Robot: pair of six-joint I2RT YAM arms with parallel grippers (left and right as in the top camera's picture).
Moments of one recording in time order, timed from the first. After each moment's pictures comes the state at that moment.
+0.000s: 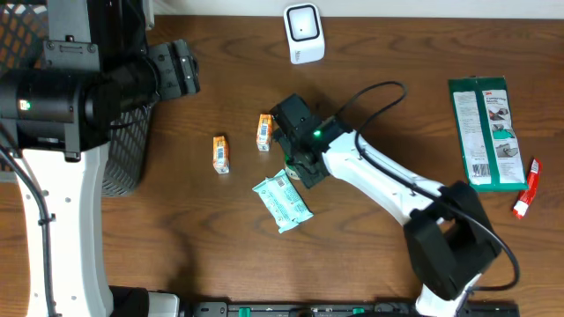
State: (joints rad) left arm -0.10 1.56 2.15 -1.43 0.12 -0.28; right arm 0.69 1.90 1.37 -0.70 0.05 1.66
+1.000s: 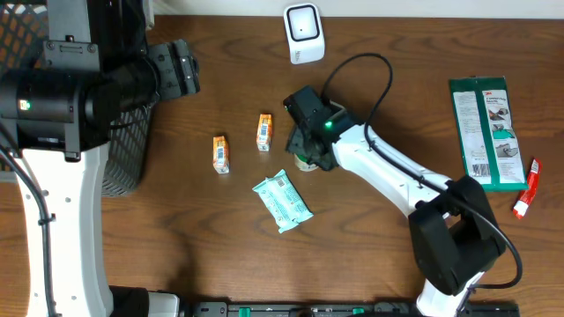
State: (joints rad) left arm -0.10 1.56 2.15 -1.43 0.12 -0.28; right arm 0.61 1.91 1.37 -0.71 0.10 0.91
